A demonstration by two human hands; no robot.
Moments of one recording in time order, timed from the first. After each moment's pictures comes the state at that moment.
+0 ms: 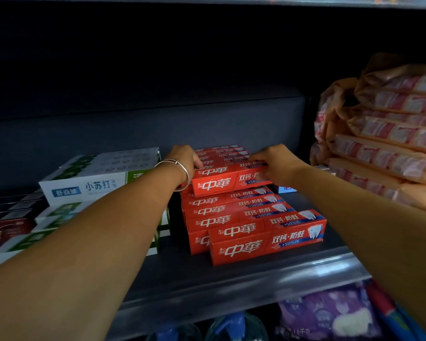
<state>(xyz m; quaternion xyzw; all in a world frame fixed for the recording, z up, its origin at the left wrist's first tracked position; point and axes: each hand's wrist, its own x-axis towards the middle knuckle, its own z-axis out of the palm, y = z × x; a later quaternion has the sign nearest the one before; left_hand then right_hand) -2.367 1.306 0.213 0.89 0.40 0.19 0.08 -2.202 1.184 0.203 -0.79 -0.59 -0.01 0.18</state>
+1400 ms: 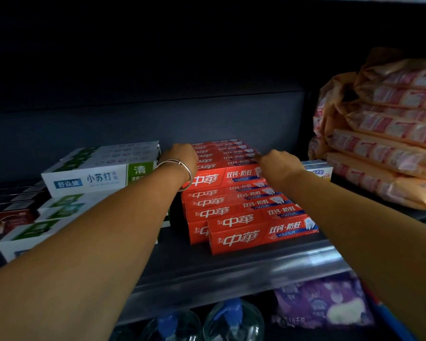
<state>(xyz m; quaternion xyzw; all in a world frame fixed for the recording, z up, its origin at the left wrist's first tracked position) -2.363 1.308 0.202 0.87 0.45 0.19 0.02 -2.220 1.179 0.190 -0.86 -0.51 -0.11 0.04</state>
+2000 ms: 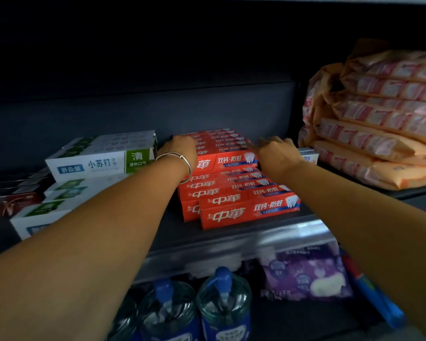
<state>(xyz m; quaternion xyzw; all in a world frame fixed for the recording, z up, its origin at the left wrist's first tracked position) -2.374 1.266 0.202 0.88 0.43 0.18 -0.01 -2.219 1.149 0.184 -0.83 -0.53 -0.17 -0.01</state>
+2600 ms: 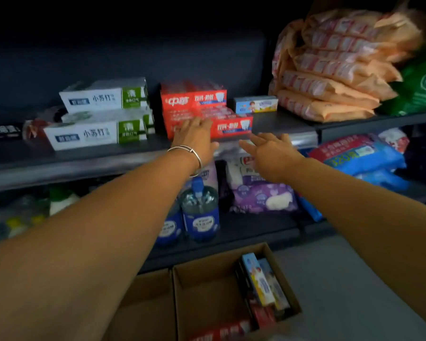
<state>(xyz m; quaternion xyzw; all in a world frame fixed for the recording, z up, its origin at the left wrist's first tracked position) -2.426 1.069 0.135 0.92 0.35 0.19 0.00 -2.294 0.948 0.123 -0.80 -0.58 -0.11 -0.08</state>
